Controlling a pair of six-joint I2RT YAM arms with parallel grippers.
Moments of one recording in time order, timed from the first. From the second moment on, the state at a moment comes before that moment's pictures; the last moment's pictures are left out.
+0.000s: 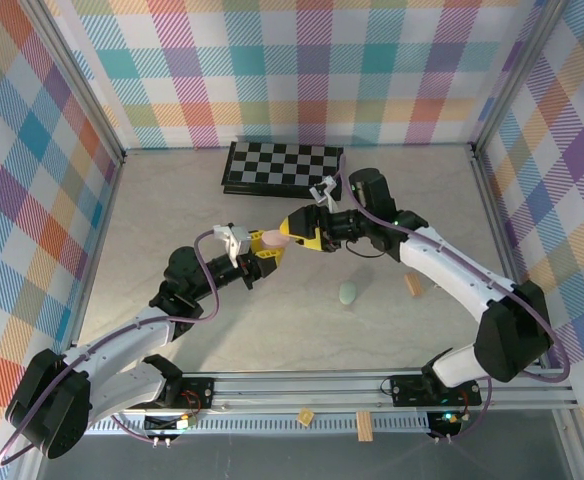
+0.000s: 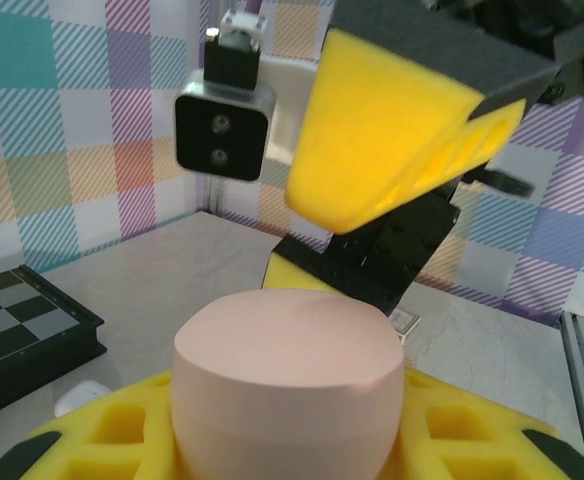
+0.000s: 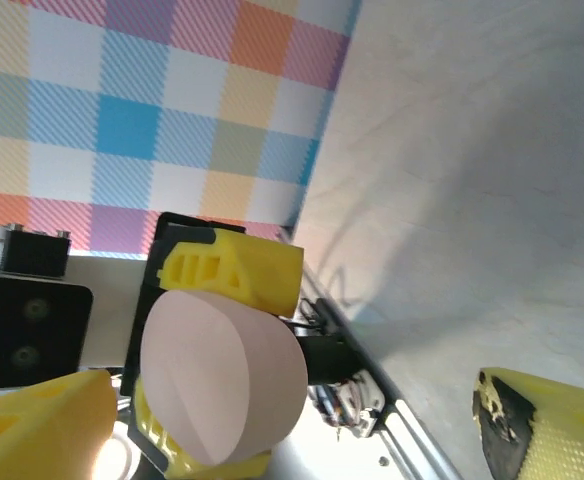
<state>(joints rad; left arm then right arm) -0.57 1.02 0.43 0.66 0.48 -0.13 0.58 1.45 1.12 -0.16 -0.92 0.88</state>
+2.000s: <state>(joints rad) -0.87 1.22 0.46 0.51 -0.11 -0.23 0.36 1.96 1.24 -0.26 -0.29 0.78</state>
